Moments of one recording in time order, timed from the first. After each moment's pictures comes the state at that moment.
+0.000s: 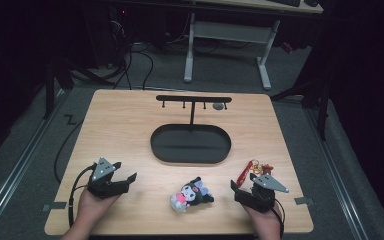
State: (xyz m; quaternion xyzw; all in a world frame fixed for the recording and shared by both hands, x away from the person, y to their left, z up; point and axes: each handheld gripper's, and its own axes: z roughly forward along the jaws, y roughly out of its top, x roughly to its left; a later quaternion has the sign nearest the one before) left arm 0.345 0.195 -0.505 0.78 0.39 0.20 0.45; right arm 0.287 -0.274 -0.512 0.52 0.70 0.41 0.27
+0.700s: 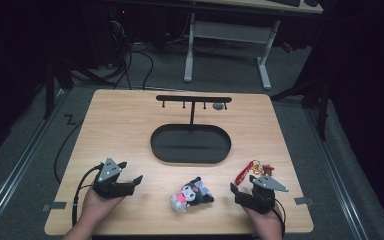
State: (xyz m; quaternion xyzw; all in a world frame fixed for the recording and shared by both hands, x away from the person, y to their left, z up) left arm 0.346 0.181 -0.506 0.80 0.35 0.19 0.45; right arm 0.287 -0.278 -0.518 0.52 0.71 0.40 0.25
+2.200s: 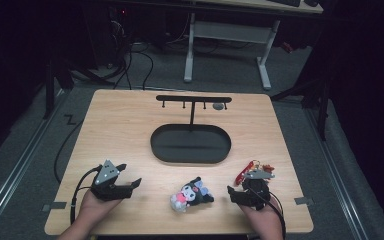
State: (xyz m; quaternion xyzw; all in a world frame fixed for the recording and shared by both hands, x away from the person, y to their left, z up) left arm 0.342 0.189 -0.508 0.80 0.34 0.18 0.46; right arm 0.298 -0.254 -0.493 0.54 0.77 0.27 0.19
